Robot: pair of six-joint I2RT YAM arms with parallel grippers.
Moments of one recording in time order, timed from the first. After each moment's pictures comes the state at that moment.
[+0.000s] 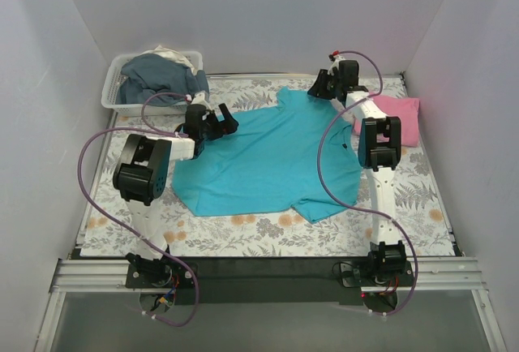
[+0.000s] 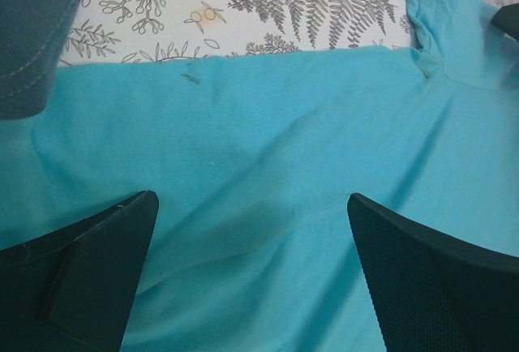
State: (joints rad) left arm -0.25 2.00 1.07 0.44 0.11 -0.53; right arm 0.11 2.66 2.27 -0.20 -0.41 0.30
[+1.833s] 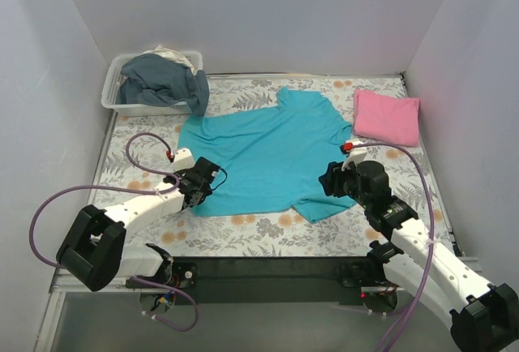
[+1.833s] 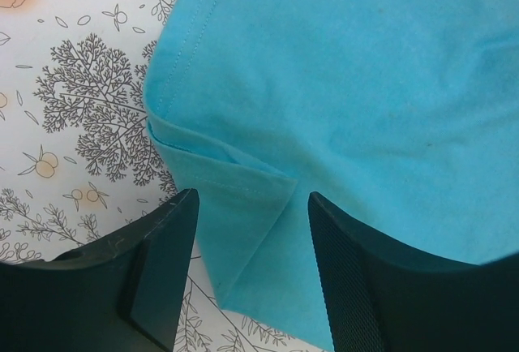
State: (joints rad) left arm -0.59 1.28 0.61 -0.48 -0.65 -0.88; right arm 0.50 0.74 0.43 -0.13 -0.02 0.21
